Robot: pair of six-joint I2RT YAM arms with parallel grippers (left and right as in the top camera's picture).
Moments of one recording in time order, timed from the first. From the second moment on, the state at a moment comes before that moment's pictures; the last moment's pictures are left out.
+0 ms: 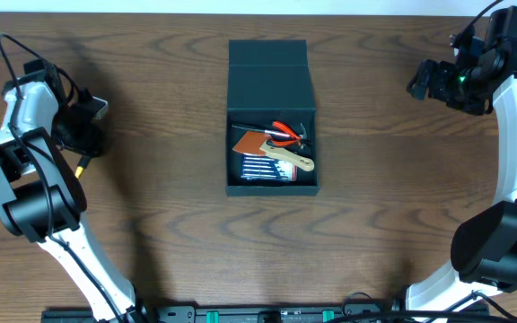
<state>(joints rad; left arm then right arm) 0.37 2.22 1.65 -0.99 -0.02 0.75 -0.23 1.83 1.77 -1.14 -0.23 0.06</state>
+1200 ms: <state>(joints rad) -0.31 1.57 1.61 -0.99 -0.01 0.66 -0.23 1.83 1.77 -1.14 -0.24 0.06</state>
